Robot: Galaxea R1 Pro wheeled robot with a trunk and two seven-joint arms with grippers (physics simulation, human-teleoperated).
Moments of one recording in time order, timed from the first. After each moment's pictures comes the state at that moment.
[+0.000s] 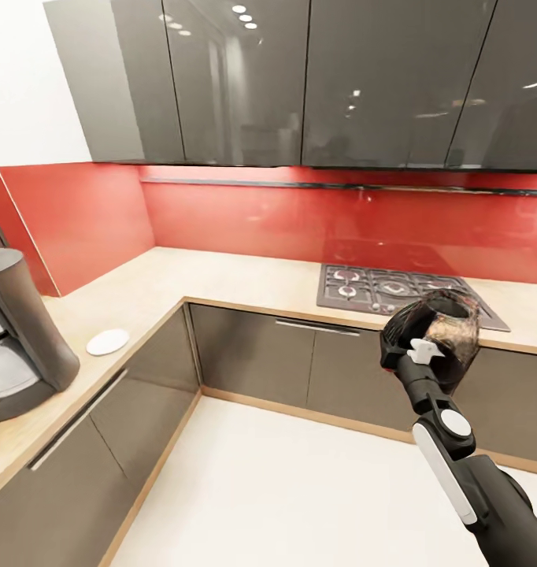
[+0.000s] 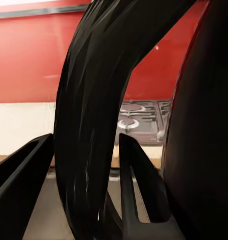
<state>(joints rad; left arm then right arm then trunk) -0.16 0.14 -0.24 -0.01 0.25 -0.02 0.07 -0.41 -0.24 0.16 -1.51 -0.32 0.08 -0.25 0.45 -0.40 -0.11</state>
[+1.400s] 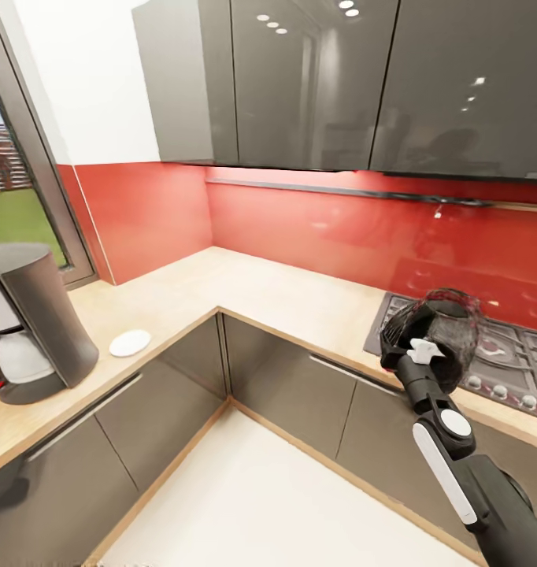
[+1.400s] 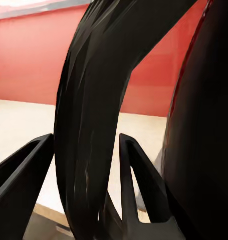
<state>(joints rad) -0.16 0.14 -0.23 -0.01 0.25 -0.02 0.07 -0.41 -0.24 0.16 -1.51 -0.32 0.08 -0.25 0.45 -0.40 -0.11</state>
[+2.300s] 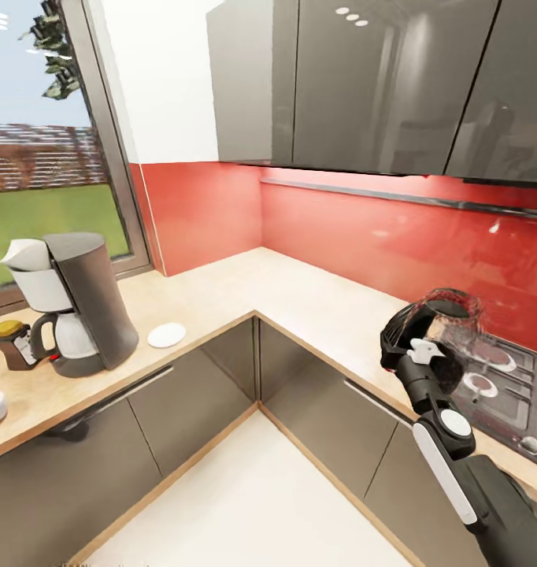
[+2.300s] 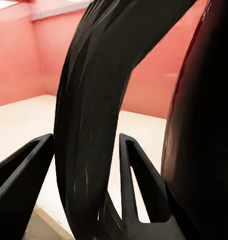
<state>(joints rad) -0.16 0.14 -0.23 -0.01 0.25 -0.02 0.07 -0.41 -0.24 0.16 -1.51 -0.32 0.08 -0.25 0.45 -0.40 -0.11</state>
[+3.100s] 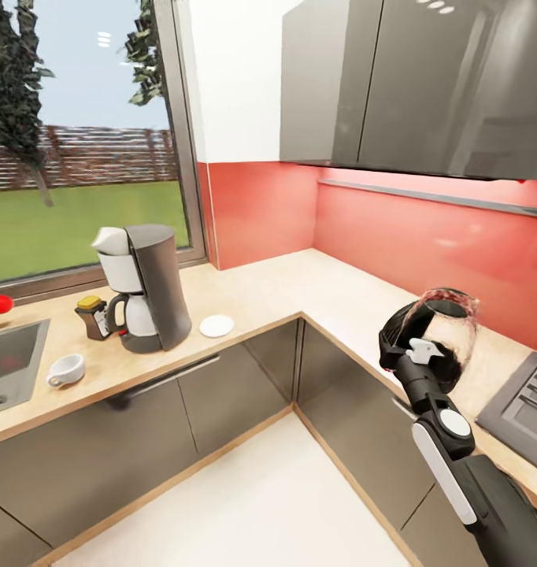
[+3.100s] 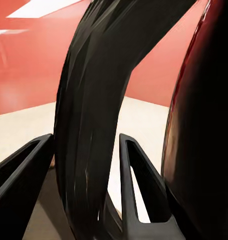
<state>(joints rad) -0.16 0.14 -0.23 -0.01 0.25 -0.02 0.07 -0.41 -0.24 0.16 -1.51 -0.32 0.08 -0.25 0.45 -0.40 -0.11</state>
